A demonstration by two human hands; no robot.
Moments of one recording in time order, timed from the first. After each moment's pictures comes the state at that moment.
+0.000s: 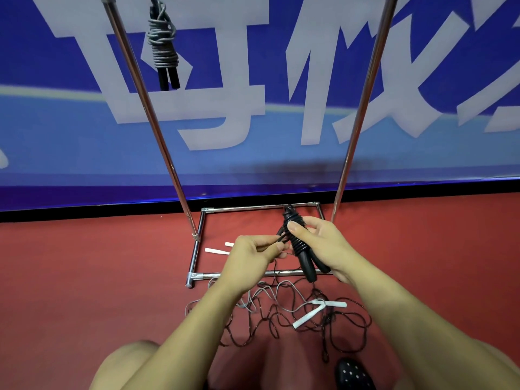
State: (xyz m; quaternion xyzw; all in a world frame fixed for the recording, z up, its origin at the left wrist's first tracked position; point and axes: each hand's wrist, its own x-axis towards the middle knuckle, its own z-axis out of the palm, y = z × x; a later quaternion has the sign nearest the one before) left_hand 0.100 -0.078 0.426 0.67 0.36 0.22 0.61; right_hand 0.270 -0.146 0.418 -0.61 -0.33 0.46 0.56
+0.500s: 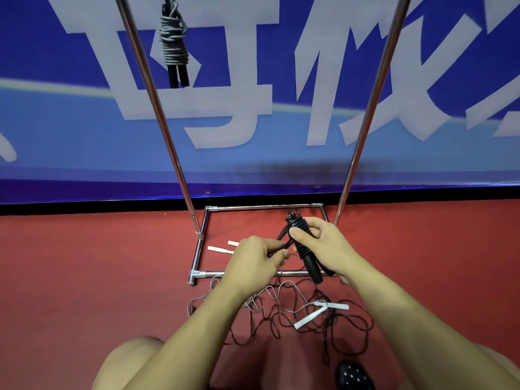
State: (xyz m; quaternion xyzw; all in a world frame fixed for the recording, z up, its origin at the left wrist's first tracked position) left_hand 0.093 -0.077 0.427 0.81 0.39 0.16 0.41; right_hand 0.271 -0.143 0.410 -0.65 -0.39 0.41 0.51
